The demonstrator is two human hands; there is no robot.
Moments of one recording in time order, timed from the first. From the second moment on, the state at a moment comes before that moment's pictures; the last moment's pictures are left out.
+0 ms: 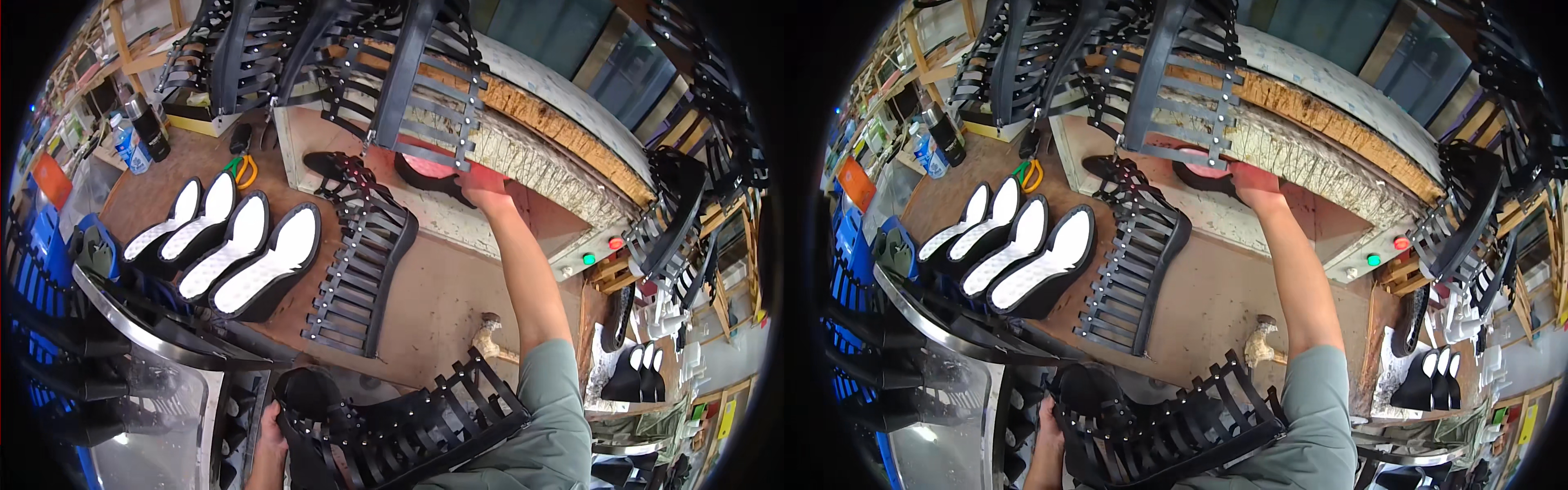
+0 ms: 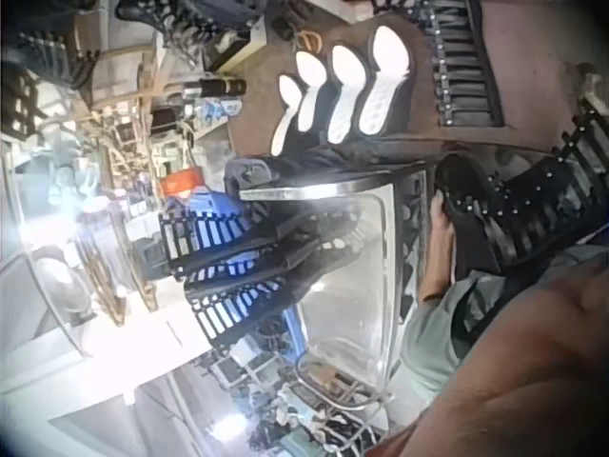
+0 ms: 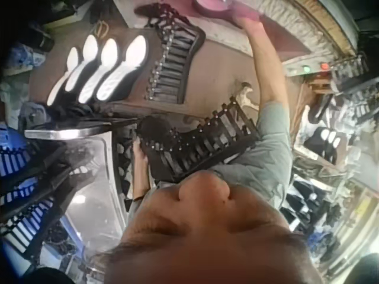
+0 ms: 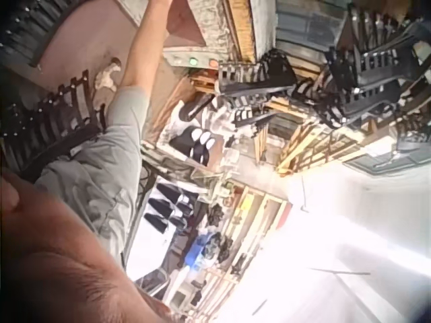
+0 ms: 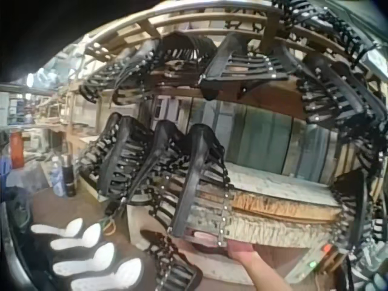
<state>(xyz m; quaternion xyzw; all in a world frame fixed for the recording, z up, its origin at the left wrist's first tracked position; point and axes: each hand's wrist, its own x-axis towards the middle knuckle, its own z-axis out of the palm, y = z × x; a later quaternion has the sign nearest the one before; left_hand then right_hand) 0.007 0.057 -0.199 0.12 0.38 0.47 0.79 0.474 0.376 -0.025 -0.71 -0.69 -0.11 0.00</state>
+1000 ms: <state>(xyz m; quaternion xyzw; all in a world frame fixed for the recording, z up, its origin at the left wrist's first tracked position) 0.076 -0.017 -0.029 0.35 0.18 0.42 0.81 0.305 0.008 0.020 -0.24 -0.42 0.57 0.66</state>
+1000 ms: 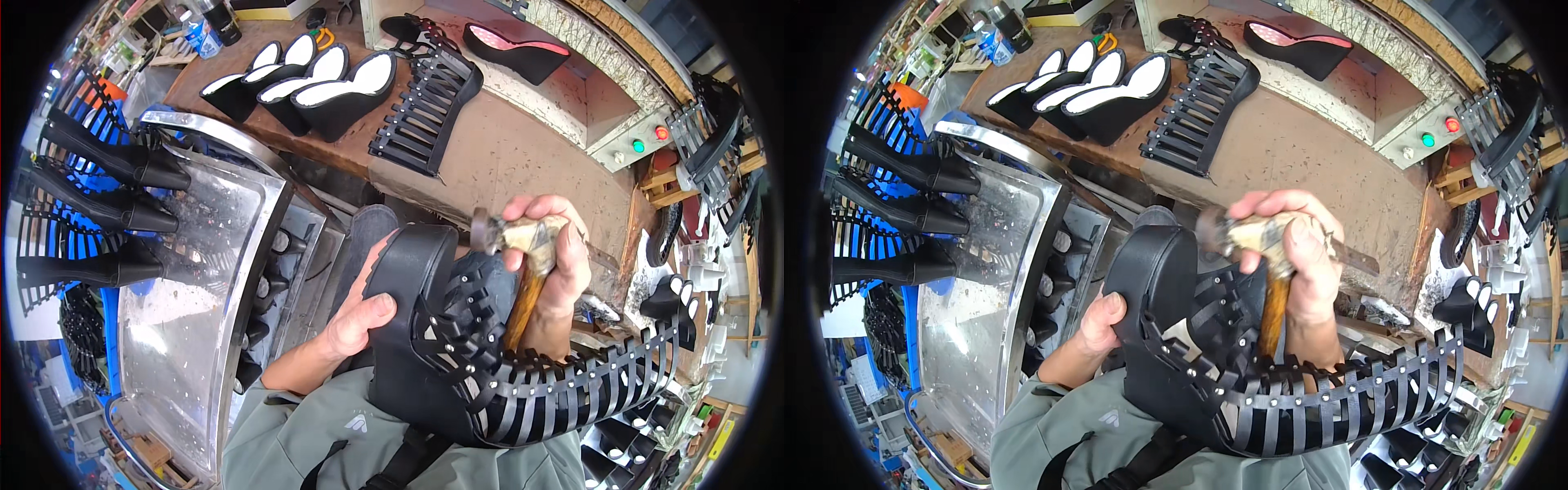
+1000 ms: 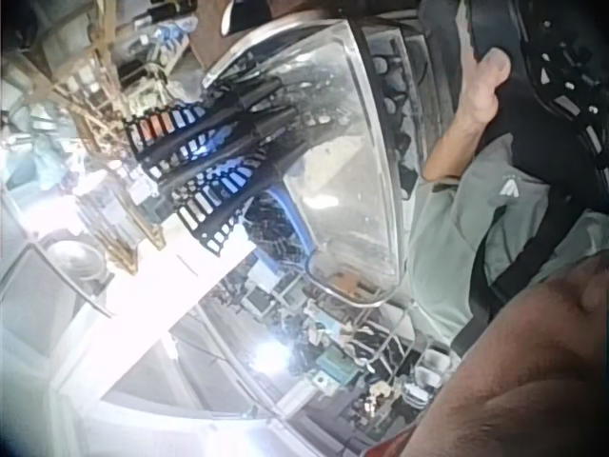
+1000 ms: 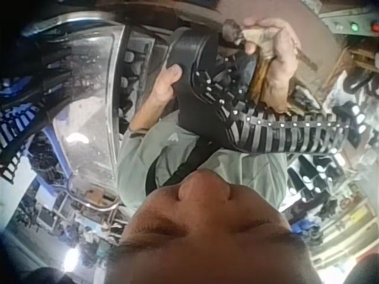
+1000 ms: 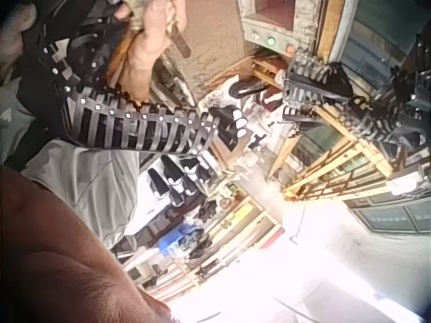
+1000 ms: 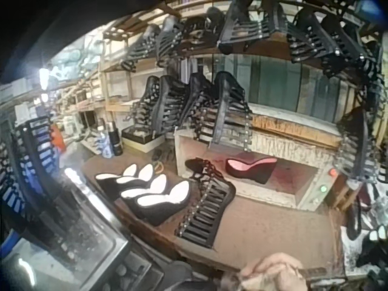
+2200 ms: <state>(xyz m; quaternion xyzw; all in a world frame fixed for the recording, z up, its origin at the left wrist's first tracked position) 0.067 0.053 0.003 0.42 0.16 0.26 0.85 0.299 -0.046 0.008 -0.34 -0.48 0.54 0.60</state>
